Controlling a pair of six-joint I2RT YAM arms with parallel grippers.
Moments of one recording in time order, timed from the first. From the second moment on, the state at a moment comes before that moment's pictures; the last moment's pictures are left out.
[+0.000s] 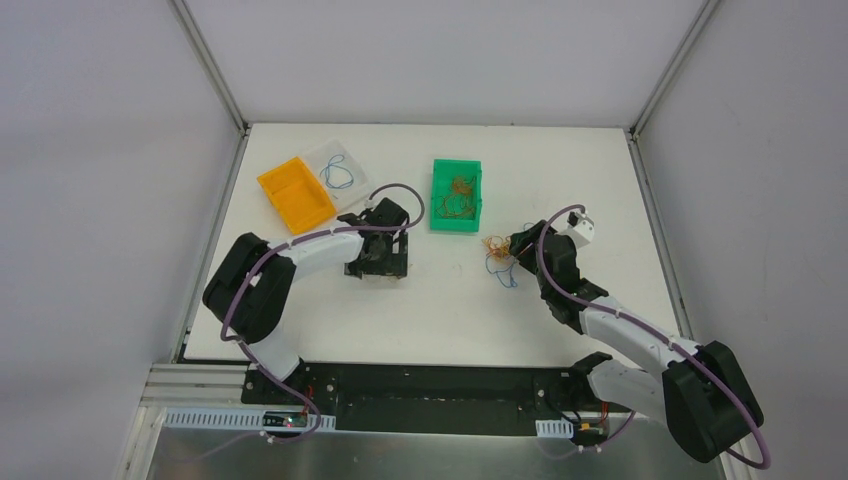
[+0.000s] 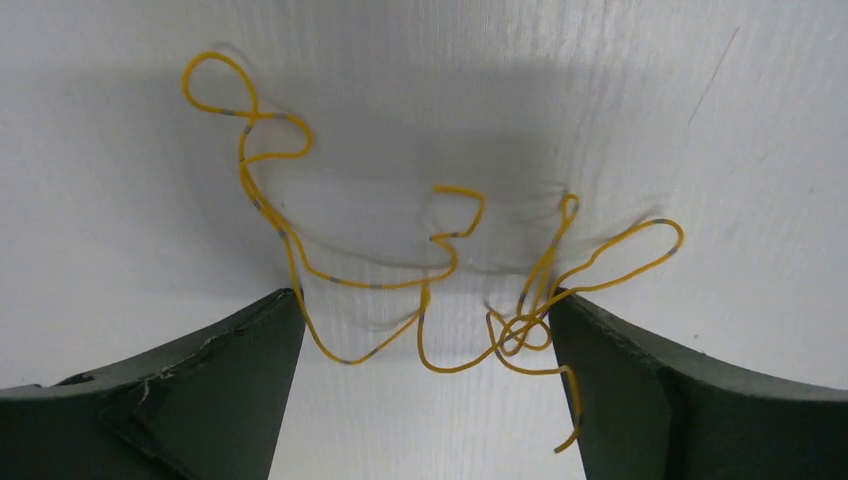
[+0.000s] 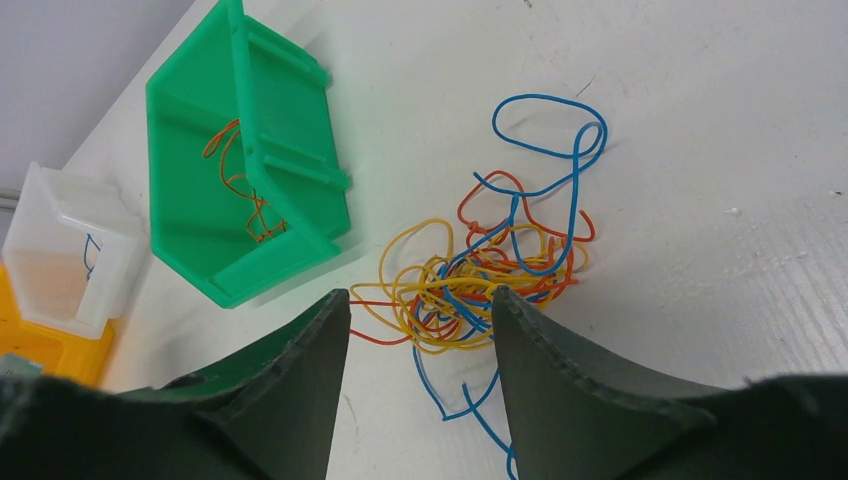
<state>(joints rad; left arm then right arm) -0.62 1.66 0.98 -0.56 -0.23 -0.56 0.52 1.06 0.40 0.19 0.45 0.89</state>
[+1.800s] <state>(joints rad) 0.08 1.82 1.44 -0.65 -0.13 -0.57 0.52 1.08 0.40 0.19 0.43 0.88</state>
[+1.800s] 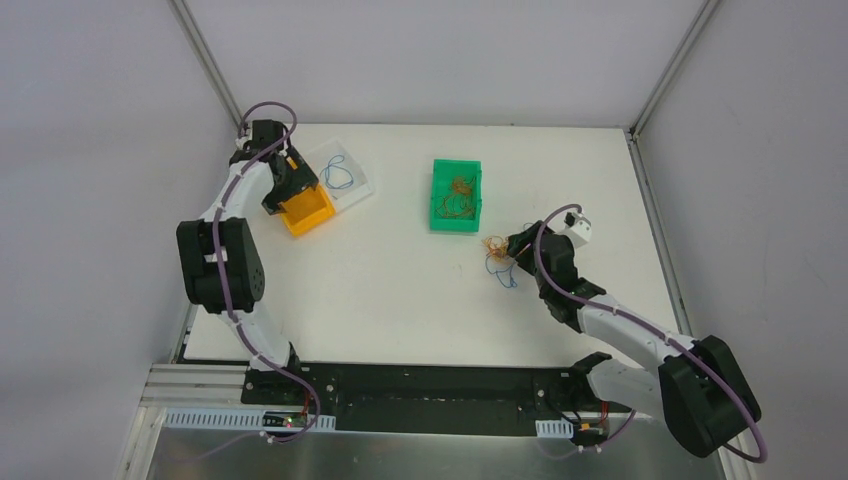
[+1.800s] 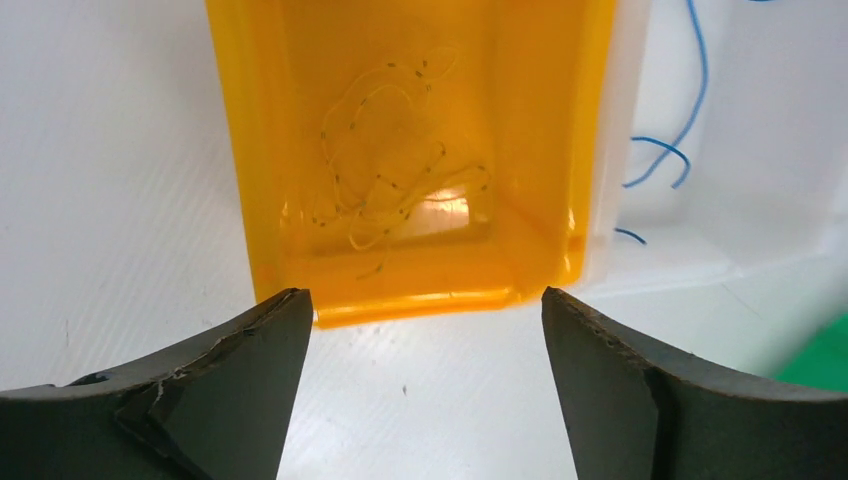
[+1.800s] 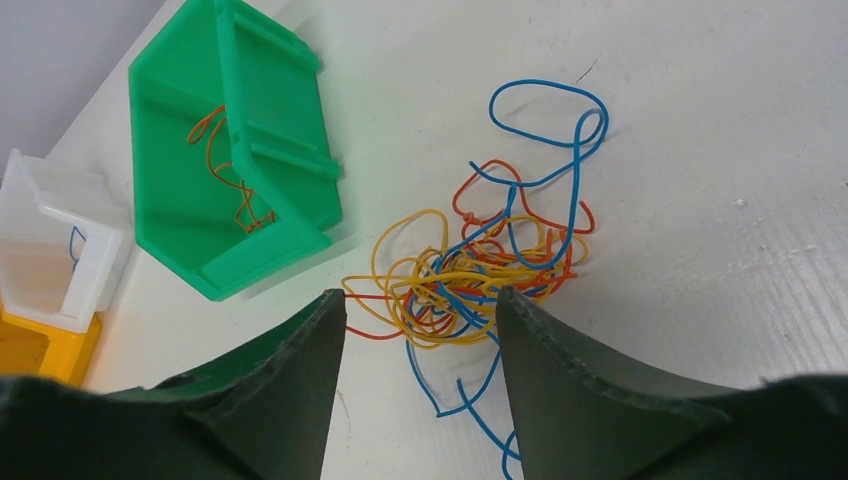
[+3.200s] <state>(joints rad) -0.68 1.49 1.00 -0.38 0.11 -0.63 0.63 1.23 0.53 0.19 0.34 0.99</state>
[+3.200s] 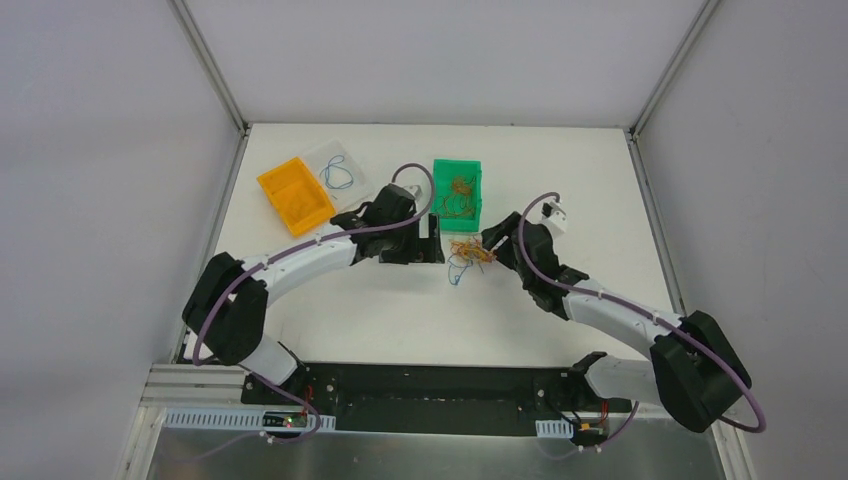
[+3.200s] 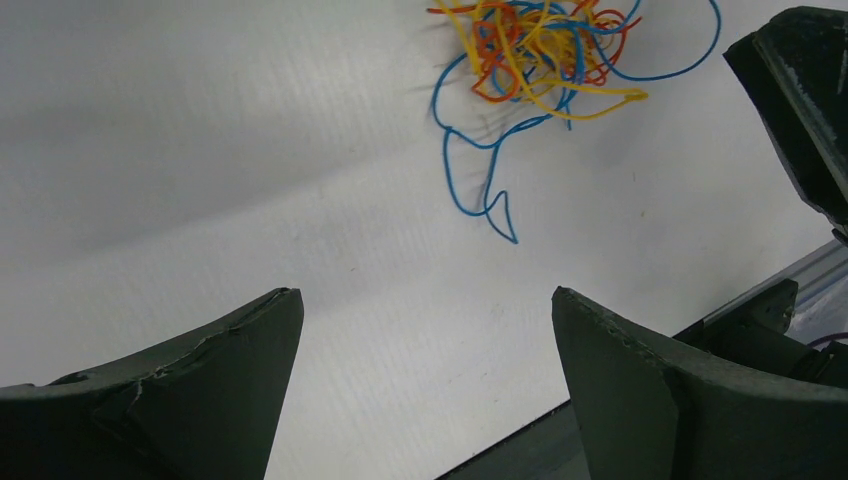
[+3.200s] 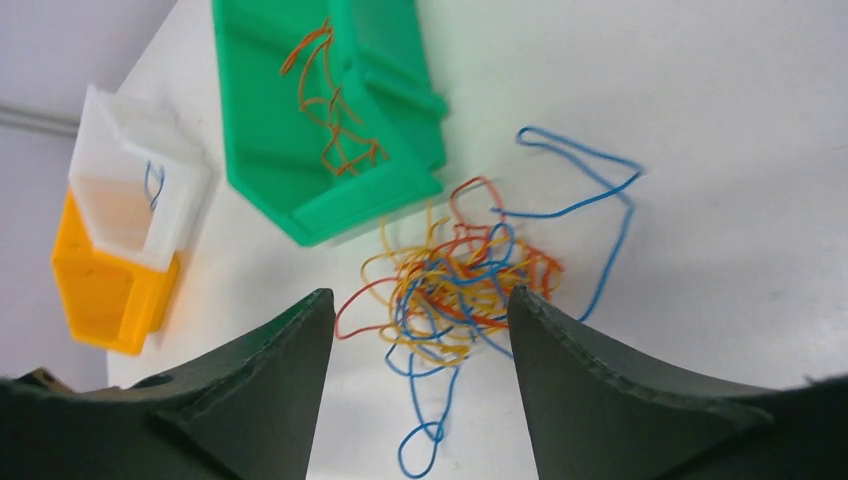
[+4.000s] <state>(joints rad) -0.79 1.74 1.18 -0.29 0.11 -0.63 0.56 1.11 0.49 0.05 0.58 1.00</state>
